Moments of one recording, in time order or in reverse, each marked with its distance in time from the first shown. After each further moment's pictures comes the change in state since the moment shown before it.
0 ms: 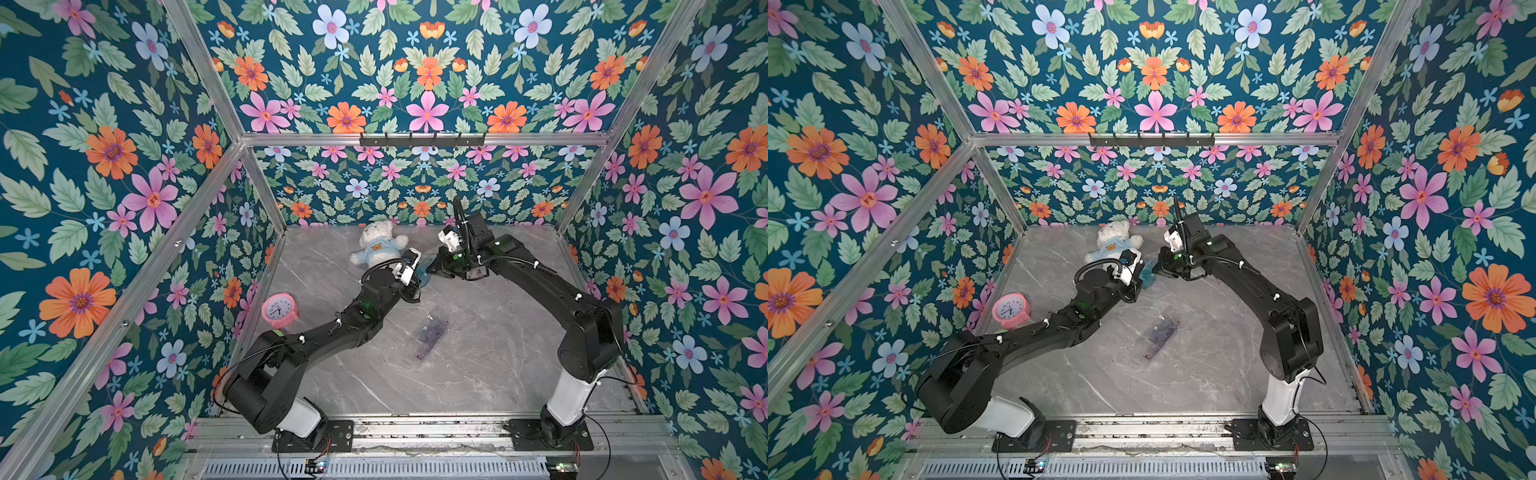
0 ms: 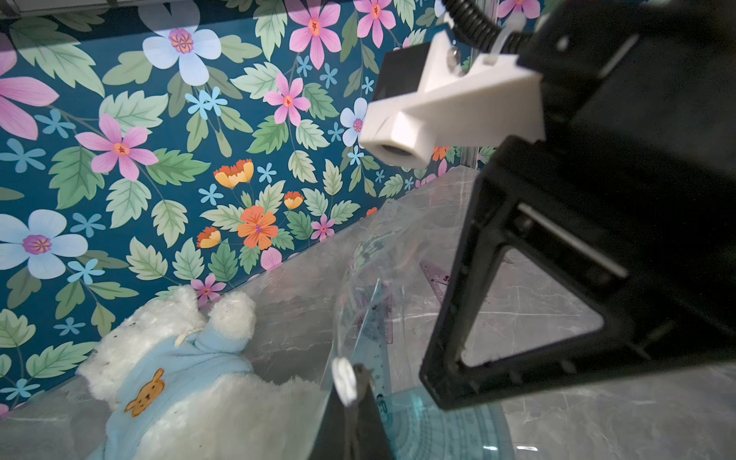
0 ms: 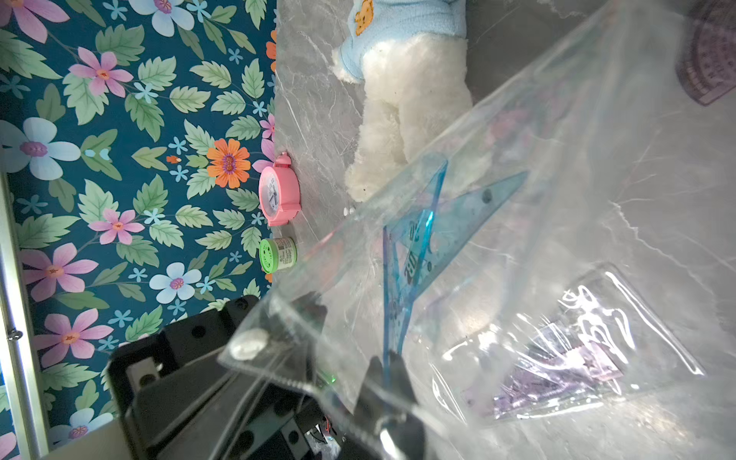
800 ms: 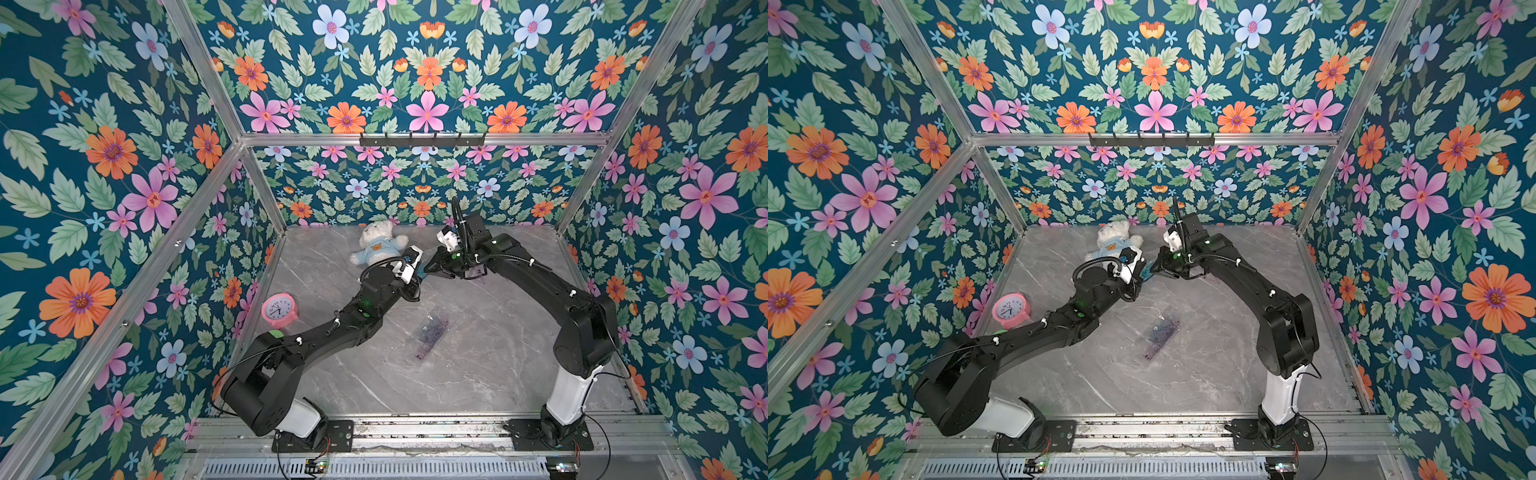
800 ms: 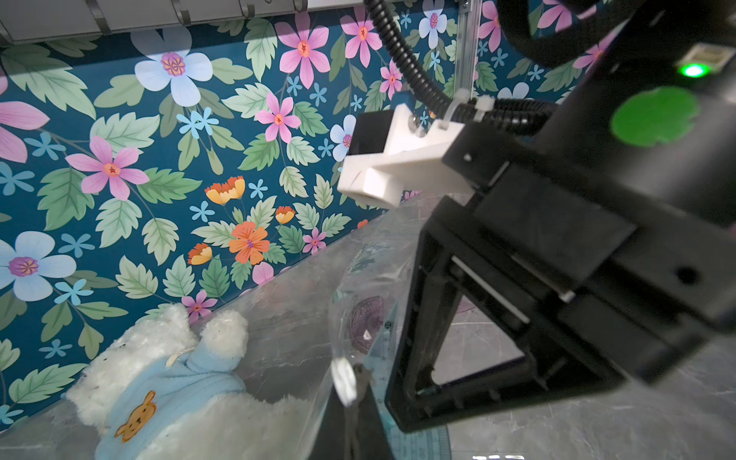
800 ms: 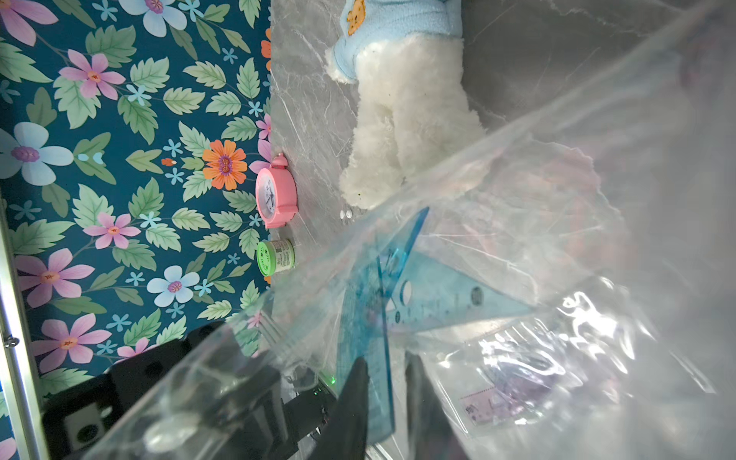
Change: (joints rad) left arm -0.001 -0.014 0.027 -0.024 0.045 0.001; right arm 0.003 0.042 0.017 0.003 -0.011 0.000
